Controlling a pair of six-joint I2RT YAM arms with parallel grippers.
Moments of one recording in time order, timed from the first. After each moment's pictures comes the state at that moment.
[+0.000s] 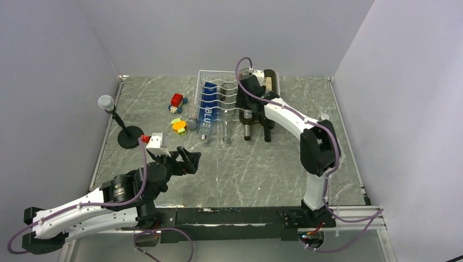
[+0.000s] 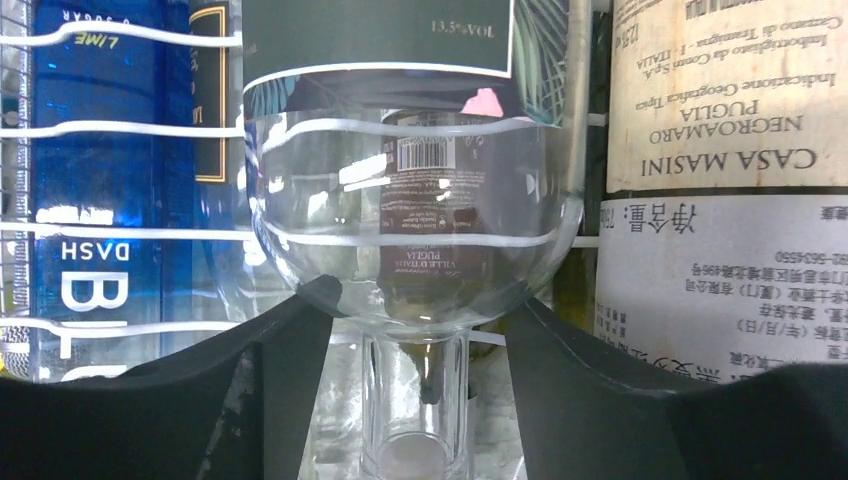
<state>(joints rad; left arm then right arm) -1.21 0.50 0.66 -0.49 -0.80 -0.74 0.54 1.91 1.55 -0.41 0.36 0.47</state>
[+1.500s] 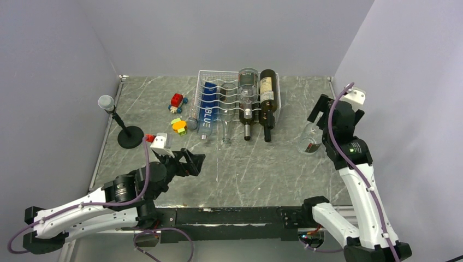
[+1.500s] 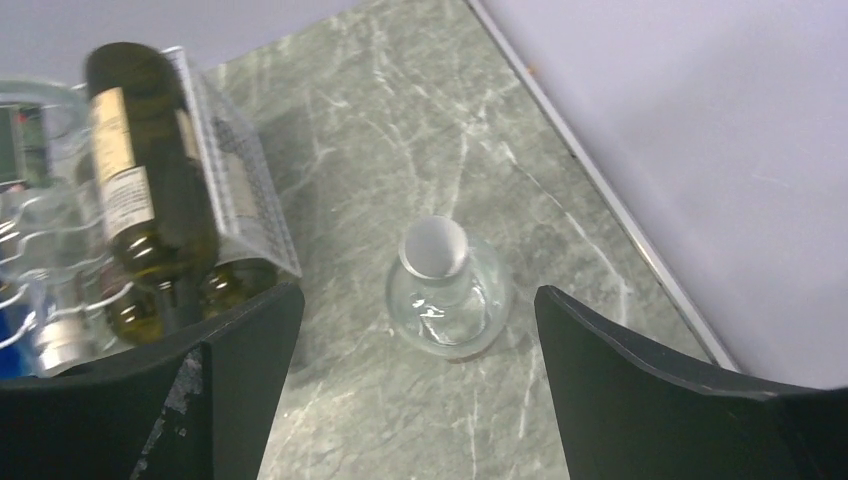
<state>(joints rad) -1.21 0.51 0.64 -0.42 -0.72 -0.68 0.20 0.87 1.12 -0.68 0.54 0.32</state>
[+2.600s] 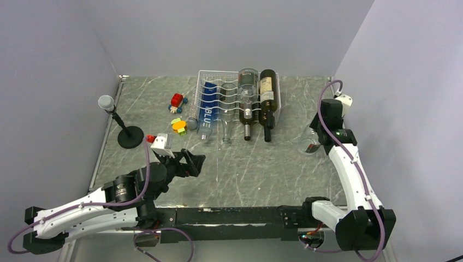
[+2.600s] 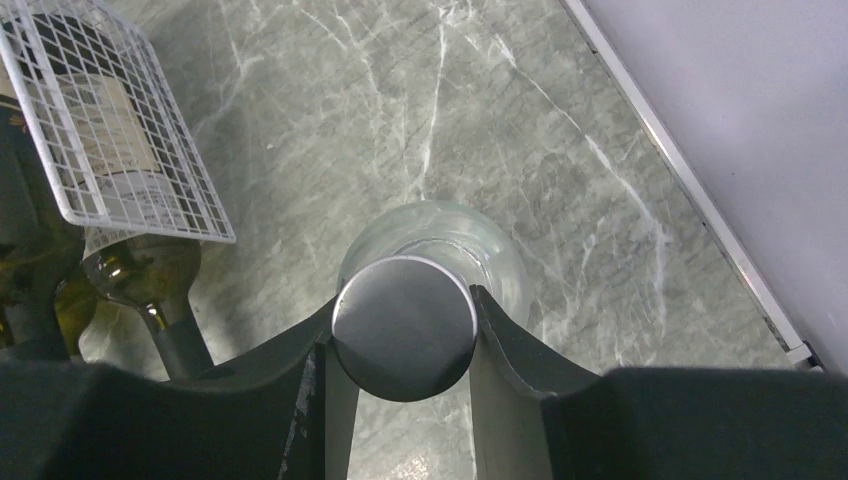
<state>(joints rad) -1.21 0.51 0.64 -0.43 -0.71 -0.69 0.01 1.07 0.95 -0.54 0.39 0.37</state>
